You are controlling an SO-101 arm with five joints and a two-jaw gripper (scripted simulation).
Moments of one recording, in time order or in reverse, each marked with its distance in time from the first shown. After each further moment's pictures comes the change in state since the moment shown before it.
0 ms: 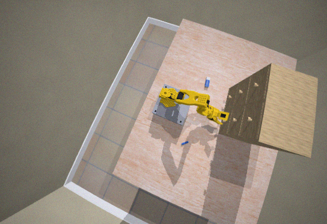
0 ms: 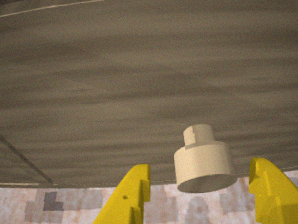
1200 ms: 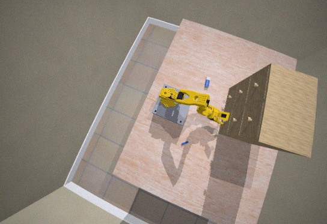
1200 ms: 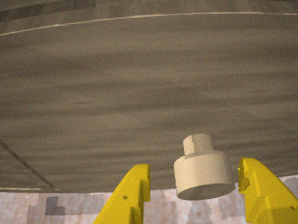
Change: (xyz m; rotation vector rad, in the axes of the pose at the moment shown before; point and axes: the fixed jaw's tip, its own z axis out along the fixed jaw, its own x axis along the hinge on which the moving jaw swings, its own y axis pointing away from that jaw) arm -0.004 0.000 0.000 0.000 -0.004 0.000
